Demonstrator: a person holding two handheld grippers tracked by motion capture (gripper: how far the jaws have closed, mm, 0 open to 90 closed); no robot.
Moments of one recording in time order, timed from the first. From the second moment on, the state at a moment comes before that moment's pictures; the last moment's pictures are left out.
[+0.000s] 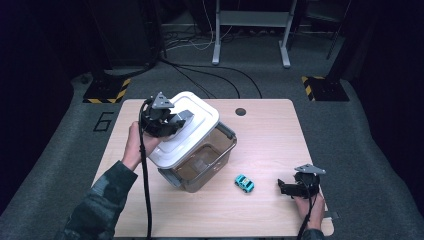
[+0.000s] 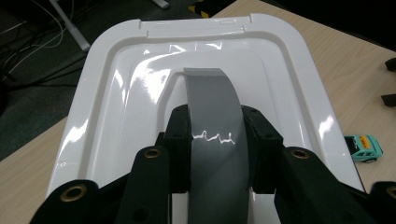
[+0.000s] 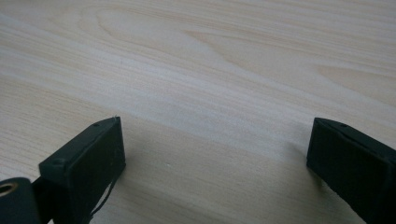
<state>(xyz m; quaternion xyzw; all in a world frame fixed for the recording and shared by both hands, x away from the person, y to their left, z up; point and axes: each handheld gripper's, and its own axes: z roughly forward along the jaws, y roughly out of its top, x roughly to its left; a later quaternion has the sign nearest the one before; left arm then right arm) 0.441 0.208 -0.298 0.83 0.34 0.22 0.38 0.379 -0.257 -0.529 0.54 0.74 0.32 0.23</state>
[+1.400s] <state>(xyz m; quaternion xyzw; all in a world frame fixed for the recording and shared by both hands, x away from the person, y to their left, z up) 0.462 0.287 -0.294 0.79 0.42 0.26 0.36 0.379 -0.257 -0.529 0.54 0.74 0.32 0.23</state>
